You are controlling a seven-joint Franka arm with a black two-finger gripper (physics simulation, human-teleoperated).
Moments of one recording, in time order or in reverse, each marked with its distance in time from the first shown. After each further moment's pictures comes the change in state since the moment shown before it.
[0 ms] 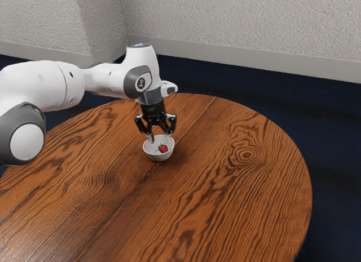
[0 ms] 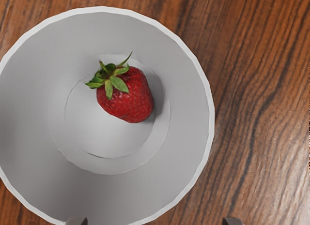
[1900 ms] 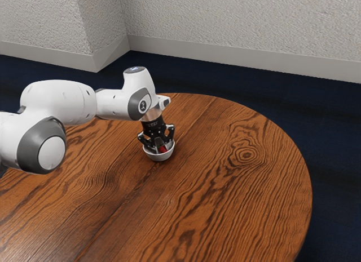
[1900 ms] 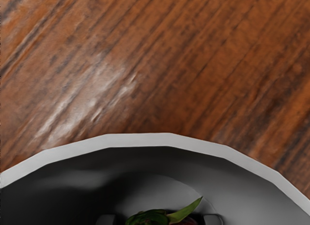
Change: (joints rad) arm -0.036 0.174 0.117 0.049 -0.117 0.224 -0.220
